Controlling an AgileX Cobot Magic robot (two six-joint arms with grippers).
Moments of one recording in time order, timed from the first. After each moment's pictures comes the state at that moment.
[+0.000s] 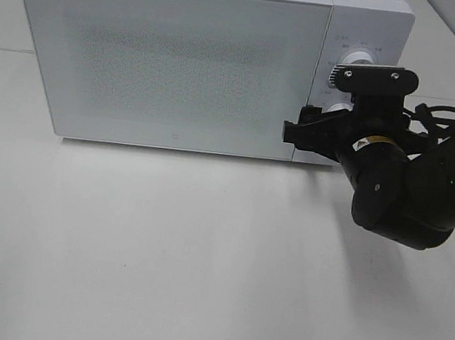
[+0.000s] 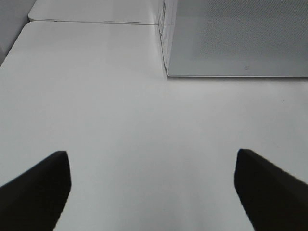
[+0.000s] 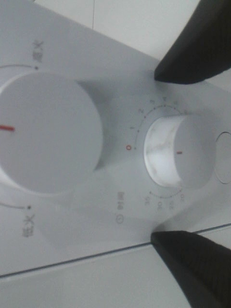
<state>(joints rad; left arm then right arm) 0.02 0.00 -0.52 -0.13 1.07 0.05 0.54 1.99 -0.75 0.64 -1.01 -0.32</state>
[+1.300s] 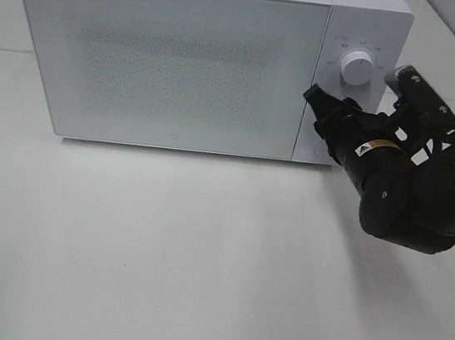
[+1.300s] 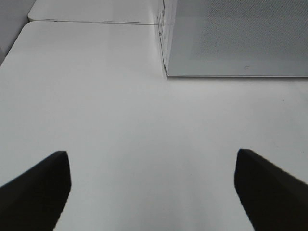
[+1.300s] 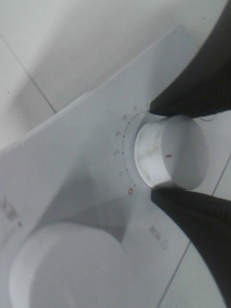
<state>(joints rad) 0.02 0.00 -0.52 -0.13 1.07 0.05 0.53 1.99 -0.73 0.56 -1.01 0.47</state>
